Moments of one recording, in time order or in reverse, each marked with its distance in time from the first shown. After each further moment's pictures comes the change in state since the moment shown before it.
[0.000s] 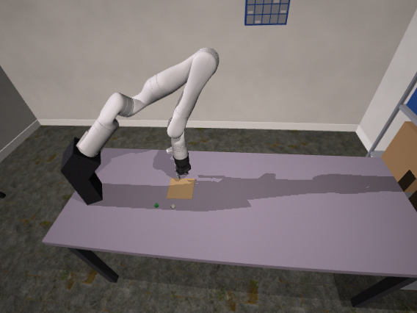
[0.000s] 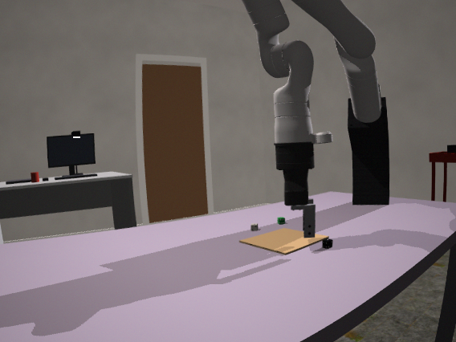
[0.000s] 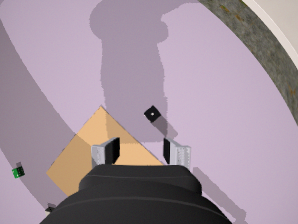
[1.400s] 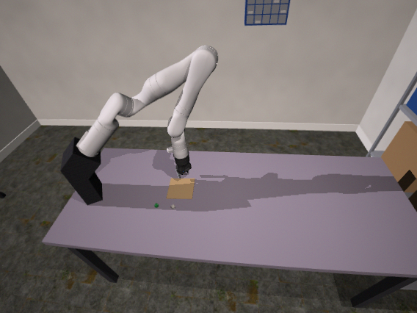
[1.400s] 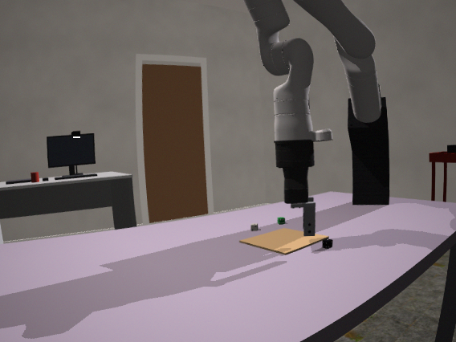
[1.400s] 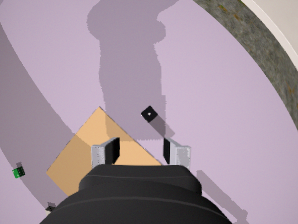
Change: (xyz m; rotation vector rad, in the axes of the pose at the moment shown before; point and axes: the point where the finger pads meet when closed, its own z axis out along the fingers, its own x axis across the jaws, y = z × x) arm 0.003 0.000 -0.004 0.000 0.003 0.008
